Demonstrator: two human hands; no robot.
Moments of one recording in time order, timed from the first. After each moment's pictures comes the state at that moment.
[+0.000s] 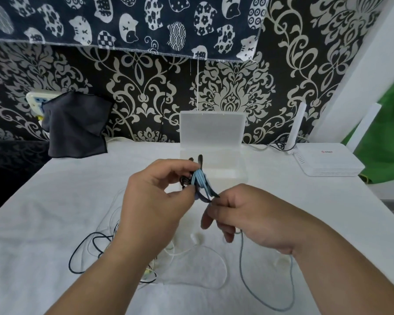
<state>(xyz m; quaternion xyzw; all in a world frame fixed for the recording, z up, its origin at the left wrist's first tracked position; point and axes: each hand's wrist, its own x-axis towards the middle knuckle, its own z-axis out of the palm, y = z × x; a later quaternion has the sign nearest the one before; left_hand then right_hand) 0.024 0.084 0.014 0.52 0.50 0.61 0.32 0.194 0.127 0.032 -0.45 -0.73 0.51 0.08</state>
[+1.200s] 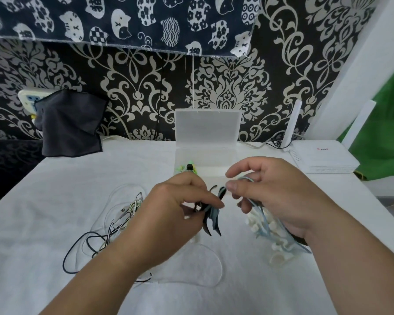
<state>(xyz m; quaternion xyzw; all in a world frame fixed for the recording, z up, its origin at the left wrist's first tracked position) 0.025 0.082 0.007 0.71 0.50 0.42 0.28 0.219 0.135 0.047 -0.53 -0.63 0.49 0.29</state>
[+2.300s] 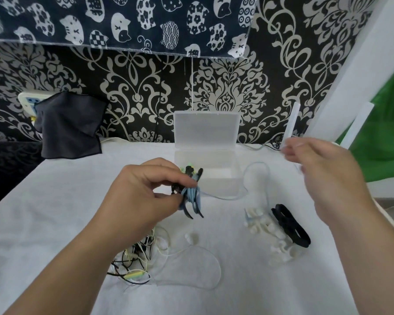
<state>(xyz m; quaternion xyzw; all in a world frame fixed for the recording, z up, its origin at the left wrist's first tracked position) 0.002 0.087 0.025 0.61 0.49 0.51 0.36 0.262 0.161 0.039 -0.60 -0.54 0.31 0.51</state>
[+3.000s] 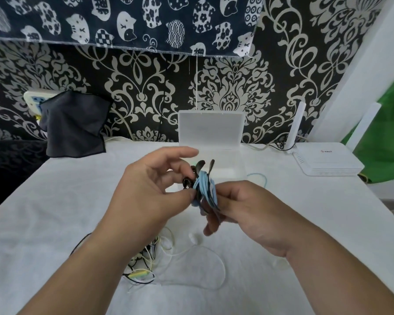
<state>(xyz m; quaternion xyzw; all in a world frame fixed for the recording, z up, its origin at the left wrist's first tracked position) 0.008 0.089 0.021 0.55 0.43 0.59 0.41 0.193 0.131 0.015 -0.40 -0.68 0.58 0.21</state>
